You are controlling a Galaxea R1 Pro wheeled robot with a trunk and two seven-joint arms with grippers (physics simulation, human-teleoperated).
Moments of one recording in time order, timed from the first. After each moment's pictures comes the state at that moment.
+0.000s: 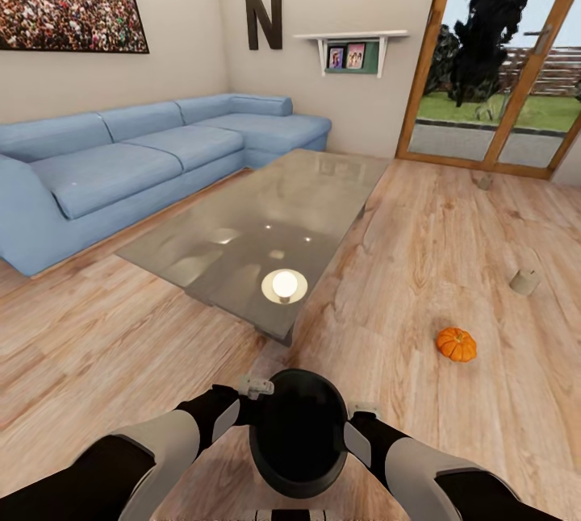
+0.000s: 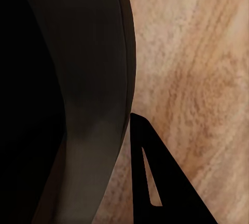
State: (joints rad) left arm -0.88 -0.17 -0.33 -0.02 0.25 0.32 -0.07; right arm -0.79 0.17 0.03 -0.02 -0.17 0.28 -0.25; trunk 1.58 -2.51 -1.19
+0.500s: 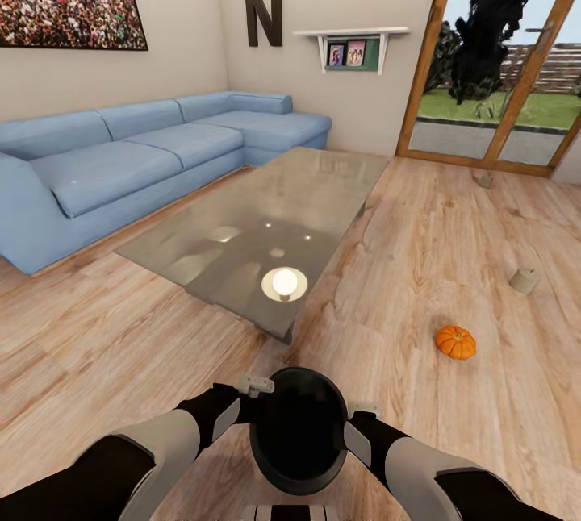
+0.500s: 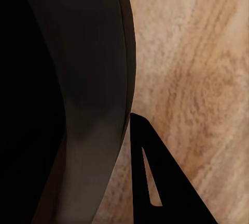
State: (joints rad) left arm -0.88 -0.17 -0.34 -0.03 0.25 0.32 -0.06; right arm -0.79 0.17 0.02 -0.02 -0.17 0.26 -0.25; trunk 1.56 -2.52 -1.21
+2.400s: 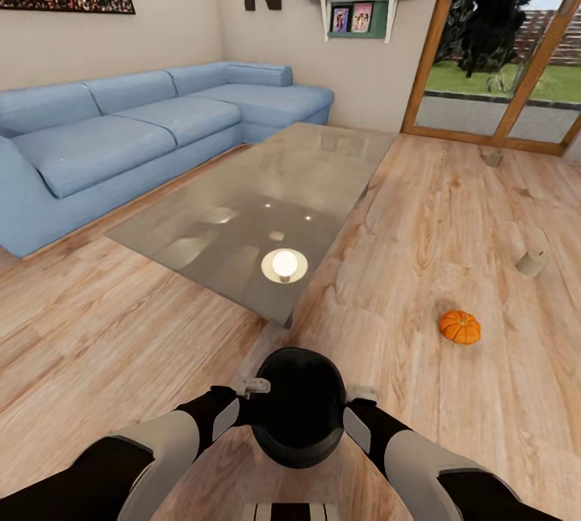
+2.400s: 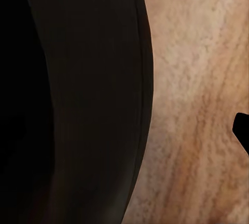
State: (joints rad) left arm -0.88 -0.17 -0.24 -0.01 0.24 0.32 -0.01; right arm -0.79 0.17 -0.01 -0.11 -0.18 0.23 -0.20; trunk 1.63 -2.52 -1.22
